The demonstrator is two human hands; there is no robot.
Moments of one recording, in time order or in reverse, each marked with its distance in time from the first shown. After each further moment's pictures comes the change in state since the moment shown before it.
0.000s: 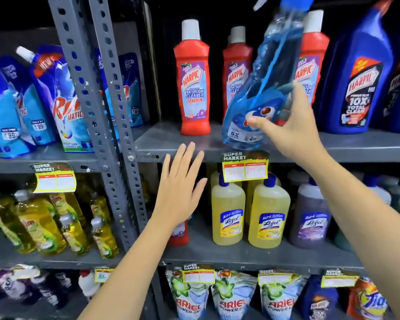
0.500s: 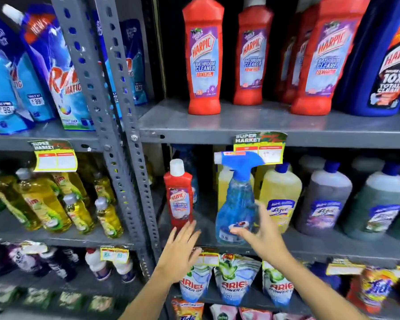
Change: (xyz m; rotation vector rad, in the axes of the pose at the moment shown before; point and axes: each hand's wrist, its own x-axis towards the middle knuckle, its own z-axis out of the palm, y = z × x) left_hand -0.202 -0.011 0.111 -0.026 -0.749 -0.131; right_hand -0.203 0.116 0.073 0.018 -0.312 0.532
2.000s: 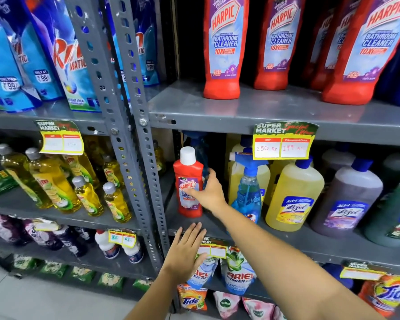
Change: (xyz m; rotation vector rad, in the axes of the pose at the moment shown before) left_hand -0.017 -0.003 0.043 0.043 -0.075 -0.033; right_hand 0.119 -0.012 0.141 -0.002 -0.116 0.274
